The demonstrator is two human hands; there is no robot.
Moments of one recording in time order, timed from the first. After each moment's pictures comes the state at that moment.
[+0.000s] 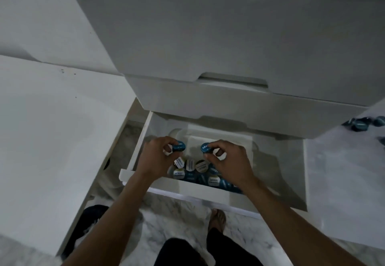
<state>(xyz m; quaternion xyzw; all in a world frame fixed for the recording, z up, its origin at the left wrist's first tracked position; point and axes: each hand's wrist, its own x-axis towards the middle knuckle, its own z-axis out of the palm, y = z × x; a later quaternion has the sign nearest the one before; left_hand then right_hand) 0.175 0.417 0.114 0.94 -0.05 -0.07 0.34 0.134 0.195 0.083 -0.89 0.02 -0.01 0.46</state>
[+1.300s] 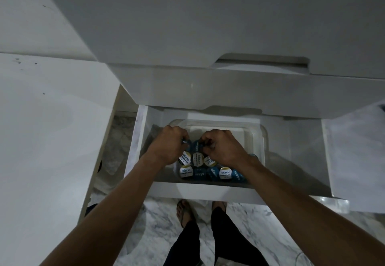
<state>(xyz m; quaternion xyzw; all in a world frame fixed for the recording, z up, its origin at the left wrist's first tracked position) 0.235 0.414 0.069 0.93 -0.21 -0.24 0.20 0.177 0.228 0.049 -0.91 0.02 0.15 0.39</state>
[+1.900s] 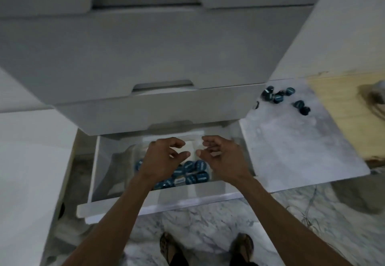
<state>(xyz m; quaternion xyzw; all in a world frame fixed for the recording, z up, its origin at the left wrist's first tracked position) 0.167 0.314 0.141 0.88 -0.22 -0.18 0.39 0.070 0.143 0.128 -0.82 0.20 -0.09 0.53</state>
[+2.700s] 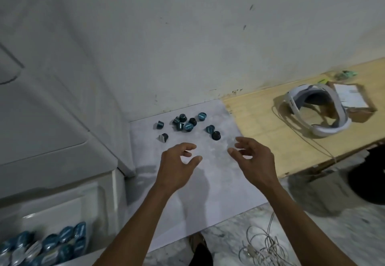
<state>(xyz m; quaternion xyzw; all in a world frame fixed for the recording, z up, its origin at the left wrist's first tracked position) 0.063 -0.078 0.145 0.83 -0.26 -0.17 0.46 -0.075 -0.251 0.152 -0.78 0.36 -0.20 0.46</state>
